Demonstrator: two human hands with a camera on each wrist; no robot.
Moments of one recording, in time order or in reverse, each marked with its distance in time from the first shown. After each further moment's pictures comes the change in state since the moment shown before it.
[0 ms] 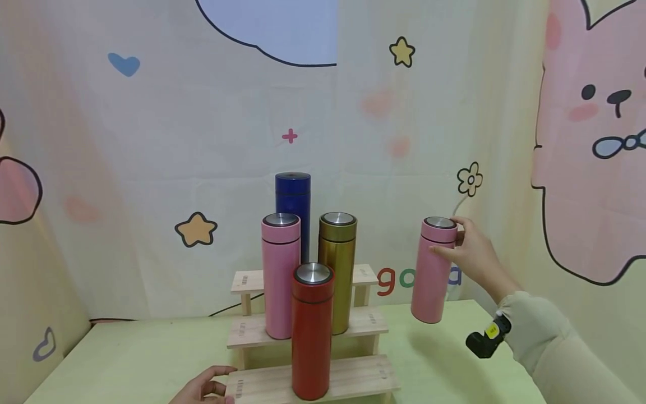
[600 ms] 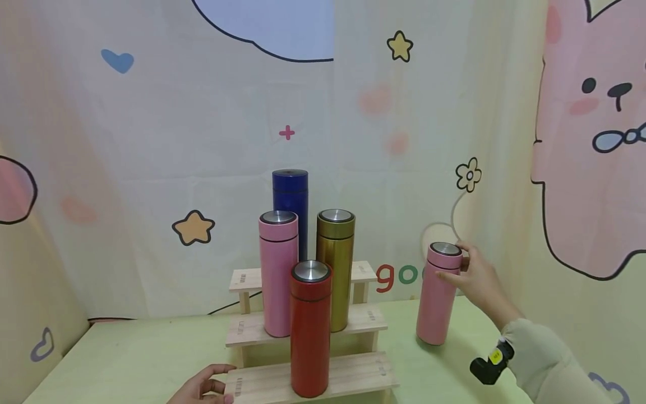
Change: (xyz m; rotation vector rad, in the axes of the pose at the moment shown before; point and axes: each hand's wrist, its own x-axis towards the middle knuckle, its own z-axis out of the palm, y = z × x) left_hand -0.001 0.002 0.002 0.034 0.030 -0.071; right_hand -0.023 0.052 0.026 0.006 -0.006 0.065
